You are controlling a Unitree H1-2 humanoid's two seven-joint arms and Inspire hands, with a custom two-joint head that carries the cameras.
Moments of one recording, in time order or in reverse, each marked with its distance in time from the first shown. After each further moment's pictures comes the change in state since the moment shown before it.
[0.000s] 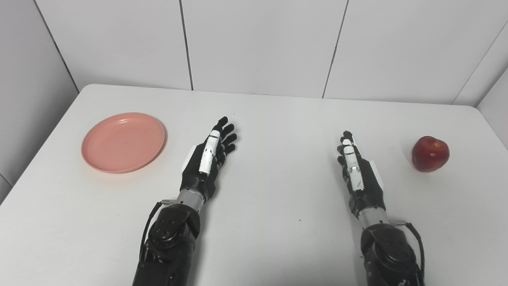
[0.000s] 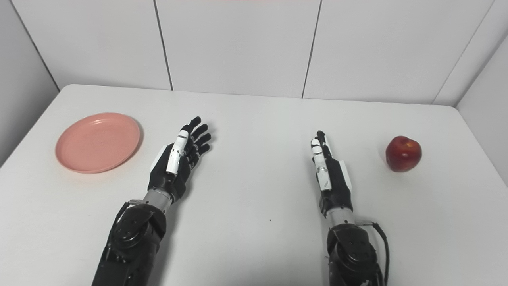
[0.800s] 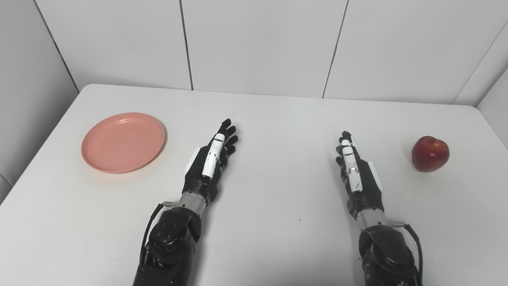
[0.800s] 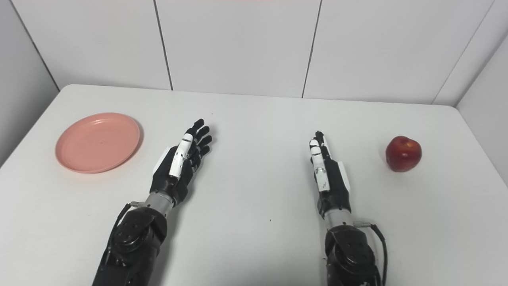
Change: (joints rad) left arm 0.015 0.004 -0.019 -0.019 0.003 0.000 -0.012; right arm 0.006 0.012 0.002 -0.011 0.001 0.000 -0.009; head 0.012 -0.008
